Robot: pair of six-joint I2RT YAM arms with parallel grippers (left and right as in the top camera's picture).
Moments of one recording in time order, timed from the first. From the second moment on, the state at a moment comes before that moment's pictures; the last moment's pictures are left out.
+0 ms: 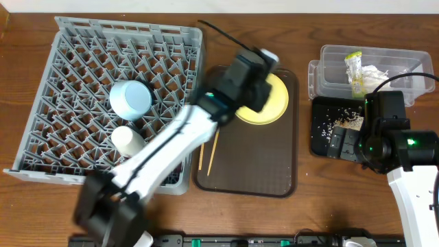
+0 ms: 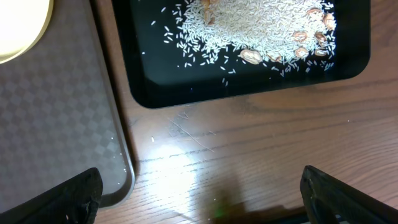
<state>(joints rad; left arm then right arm) -0.64 1.69 1.40 -0.43 0.10 -0.14 0.03 1.16 1.13 -1.27 0.11 0.30</state>
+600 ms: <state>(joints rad) 0.06 1.74 1.40 -0.48 1.01 -0.22 0.03 1.16 1.13 -1.27 0.11 0.30</state>
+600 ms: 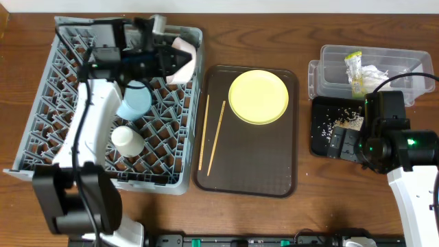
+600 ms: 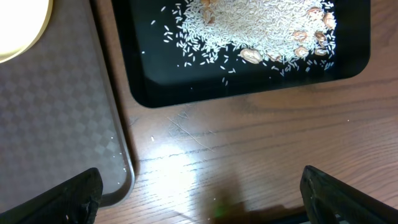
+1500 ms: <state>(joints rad) 0.37 1.96 1.41 -0.51 1.25 -0.34 0.03 1.16 1.13 -1.28 0.11 0.30</state>
